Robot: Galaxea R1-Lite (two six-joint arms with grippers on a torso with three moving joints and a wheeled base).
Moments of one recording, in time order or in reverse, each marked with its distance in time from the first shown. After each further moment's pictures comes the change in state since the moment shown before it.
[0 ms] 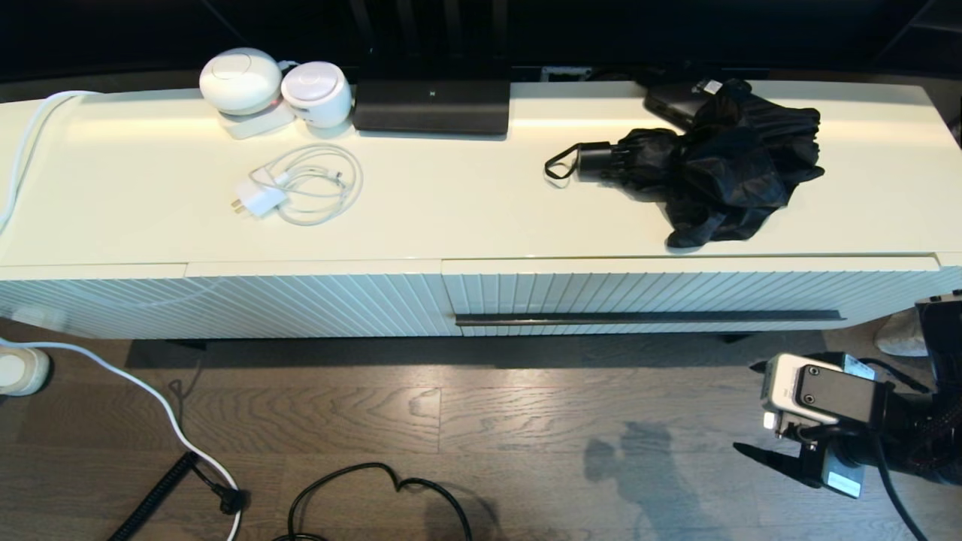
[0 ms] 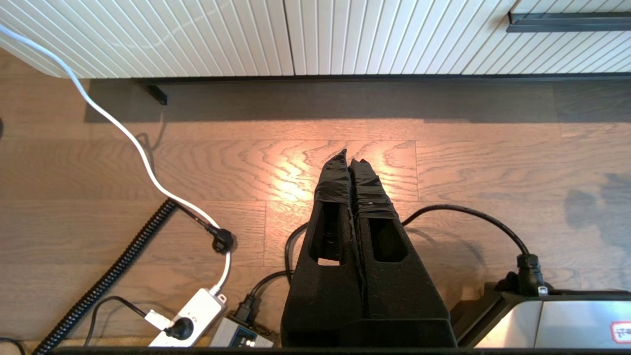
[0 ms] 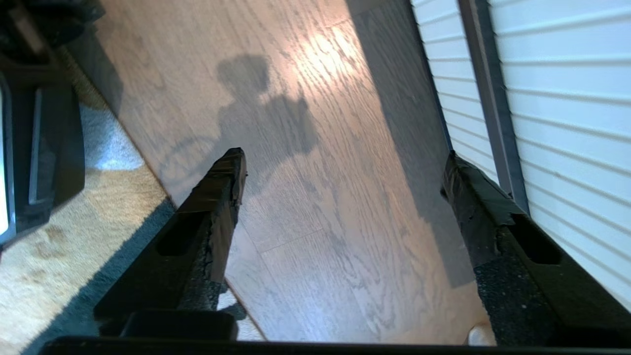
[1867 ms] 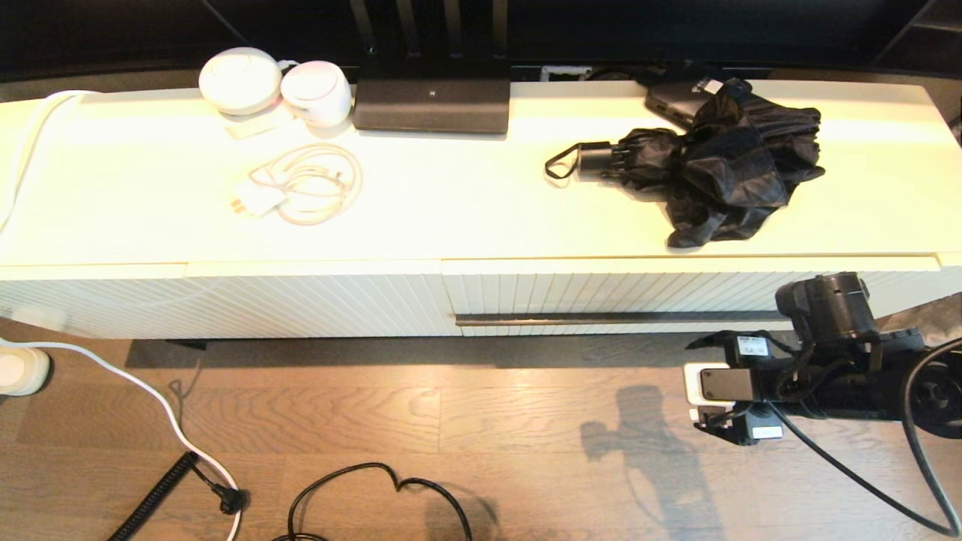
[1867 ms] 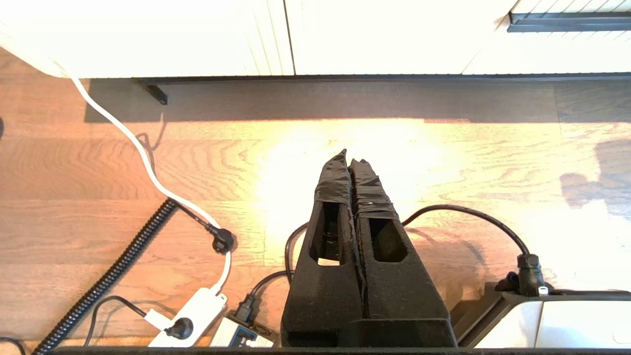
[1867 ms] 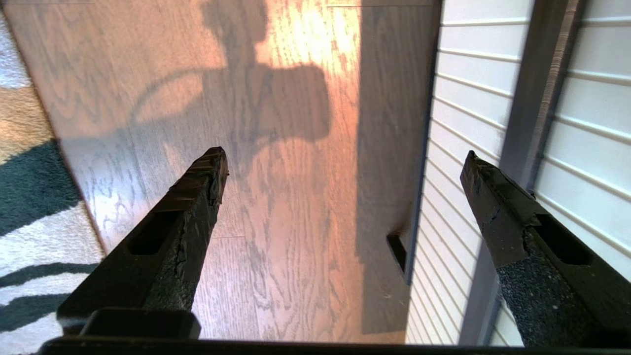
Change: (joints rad) left arm 0.000 0.000 0.000 0.000 0.000 0.000; right arm -0.082 0.406 -0.192 -0.099 0.047 -0.412
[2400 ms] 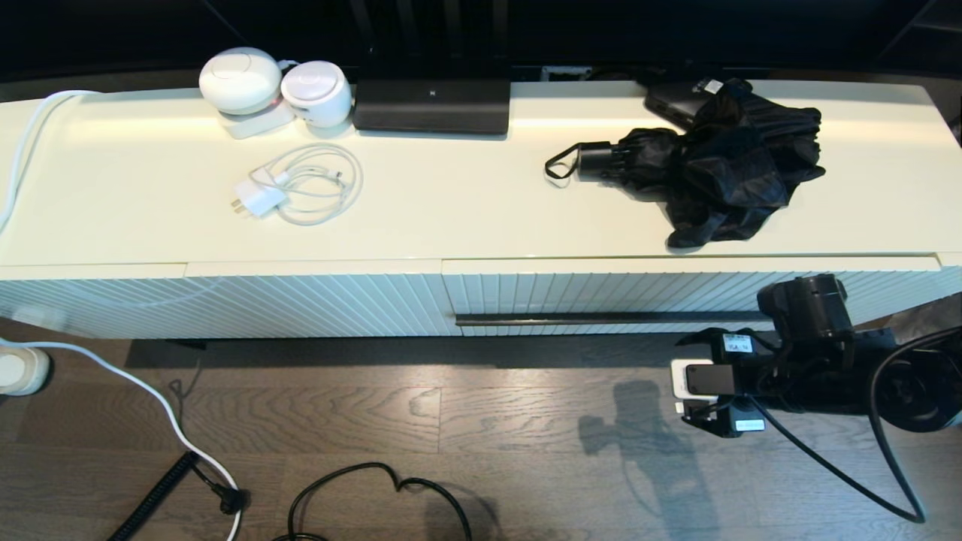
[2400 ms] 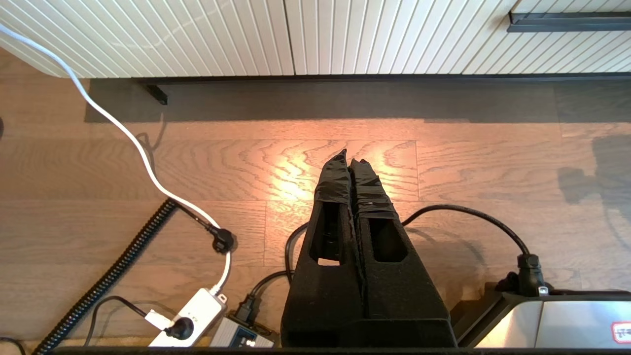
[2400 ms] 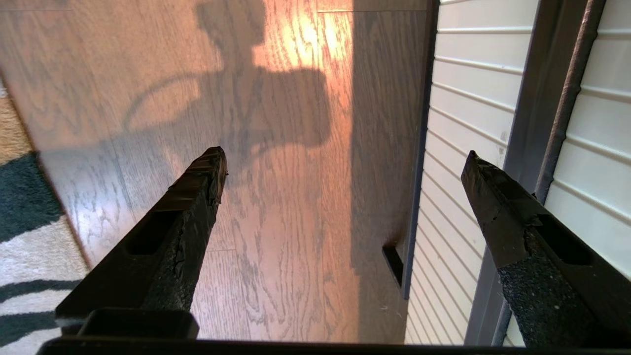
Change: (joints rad) left arm 0.000 0.000 0.000 0.000 0.000 0.001; right arm 0.001 0.069 -0.027 -0.060 0.002 0.004
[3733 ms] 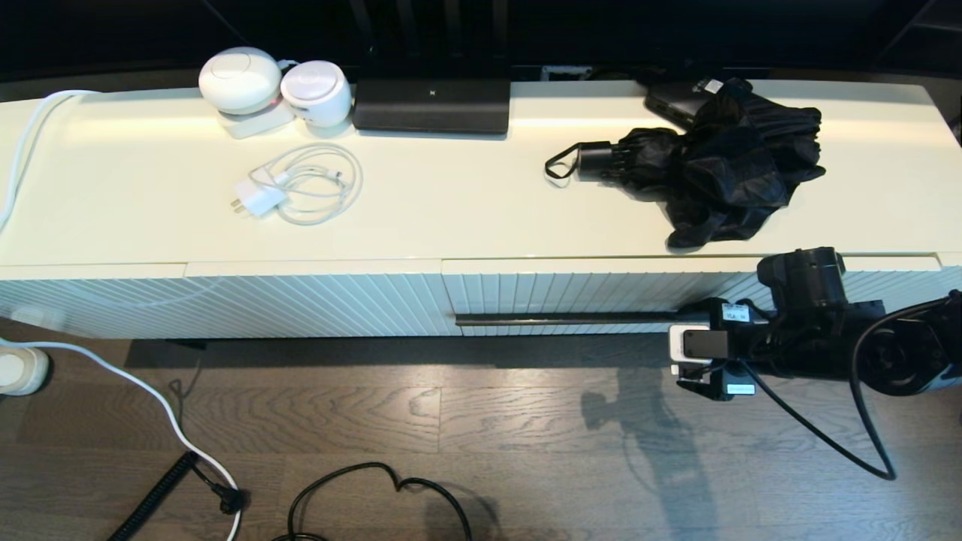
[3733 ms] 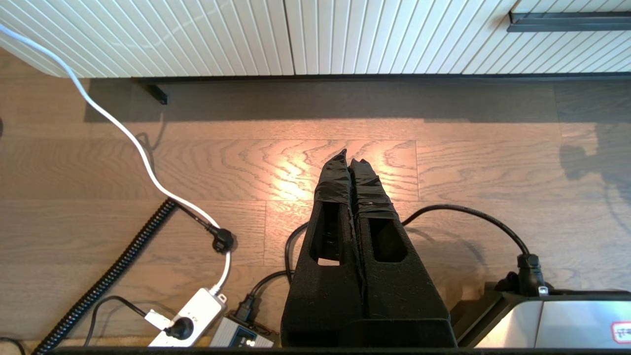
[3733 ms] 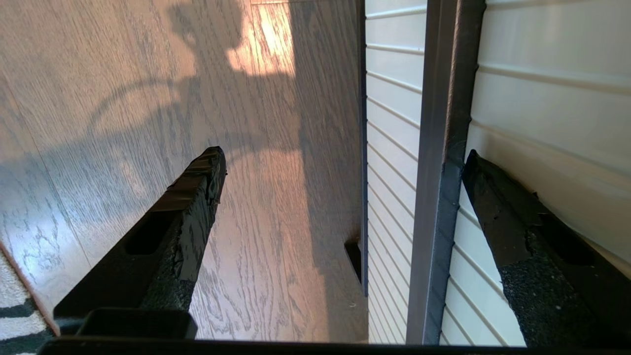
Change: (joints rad) left arm 0.000 0.000 0.000 0.000 0.000 0.000; right arm -0.040 0.051 -0.132 -0.003 0.009 0.000
